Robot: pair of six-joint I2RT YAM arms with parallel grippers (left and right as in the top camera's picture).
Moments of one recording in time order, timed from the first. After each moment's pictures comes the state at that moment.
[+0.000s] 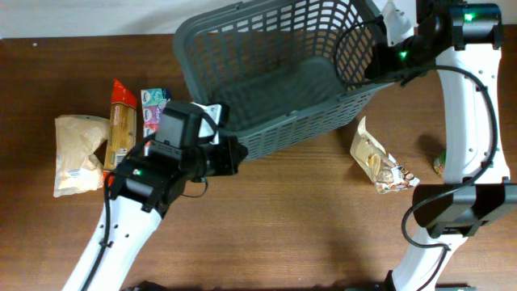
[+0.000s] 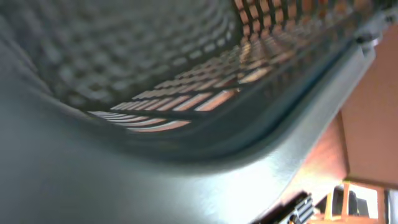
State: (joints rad) left arm -0.36 1.24 1.15 -0.75 0.41 -0.50; right arm 0.00 2.03 2.34 -1.54 -0.31 -0.14
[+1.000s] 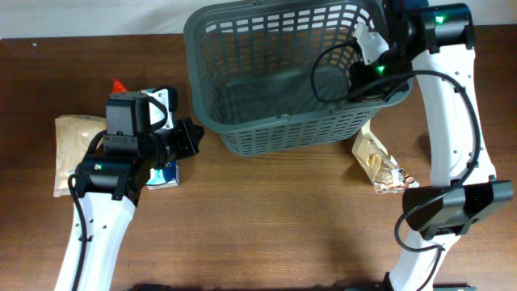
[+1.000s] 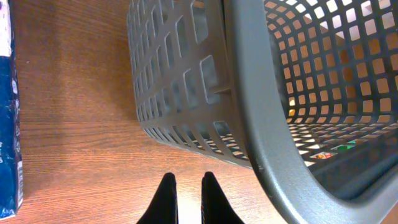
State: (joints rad) left arm -0.10 1.24 1.15 -0.74 0.41 -0.42; right arm 0.10 2.04 2.34 -1.68 -0.28 -0.13
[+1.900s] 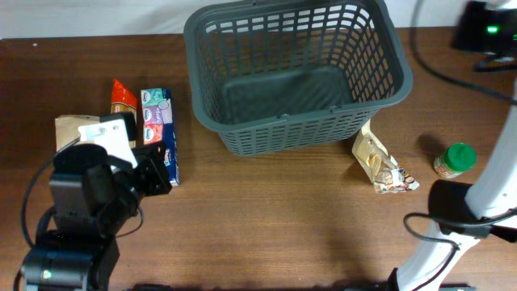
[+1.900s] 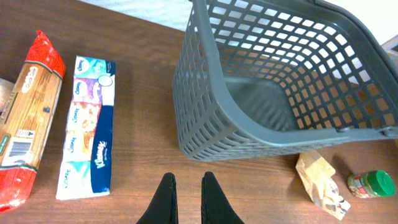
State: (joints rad) left arm -0.10 0.87 1.22 -0.94 0.16 -0.36; right arm -0.21 2.05 2.94 -1.66 -0.04 0.06
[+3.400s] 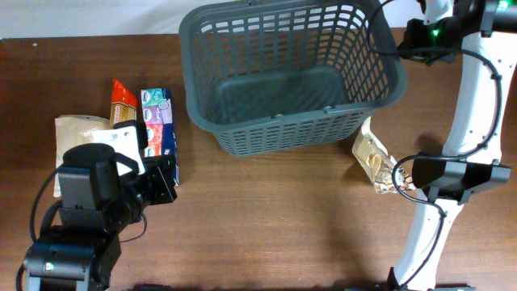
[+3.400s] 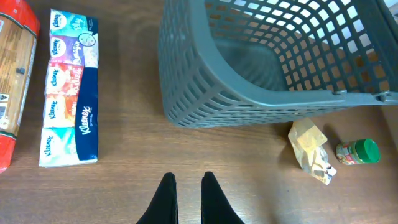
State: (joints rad) left arm -0.10 0.89 1.22 -1.03 0.23 -0.36; right arm -0.14 2.35 2.89 -1.69 -0.32 -0.03
